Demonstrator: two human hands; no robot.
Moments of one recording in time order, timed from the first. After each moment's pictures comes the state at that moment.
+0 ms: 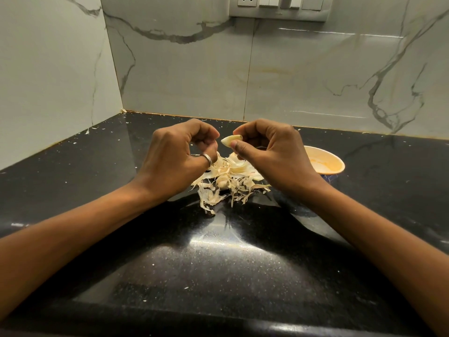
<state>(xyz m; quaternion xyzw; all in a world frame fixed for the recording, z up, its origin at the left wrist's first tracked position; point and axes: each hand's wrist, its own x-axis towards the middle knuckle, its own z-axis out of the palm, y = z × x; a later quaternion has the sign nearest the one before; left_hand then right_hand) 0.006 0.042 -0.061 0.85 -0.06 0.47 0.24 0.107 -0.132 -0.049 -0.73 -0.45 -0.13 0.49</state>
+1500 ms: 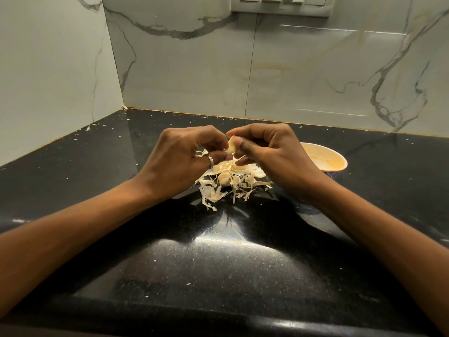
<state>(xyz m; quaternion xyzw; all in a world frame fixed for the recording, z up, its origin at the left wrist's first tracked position) 0.011 0.048 -0.063 0.86 -0.16 0.45 0.19 0.109 -0.134 -0.049 -0.71 -0.46 0.01 0.54</state>
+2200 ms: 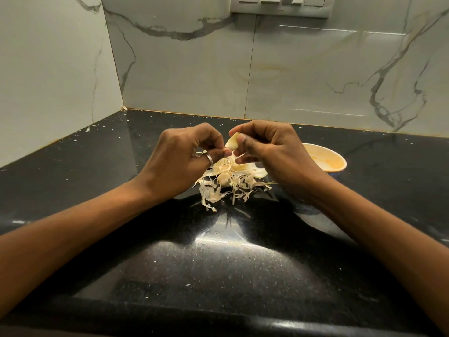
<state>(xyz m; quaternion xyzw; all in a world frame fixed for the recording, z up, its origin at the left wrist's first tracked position) 0.010 0.048 -0.064 0.85 -0.14 0.45 0.22 0.106 -0.135 -0.046 -0.69 -0.44 0.04 0.57</state>
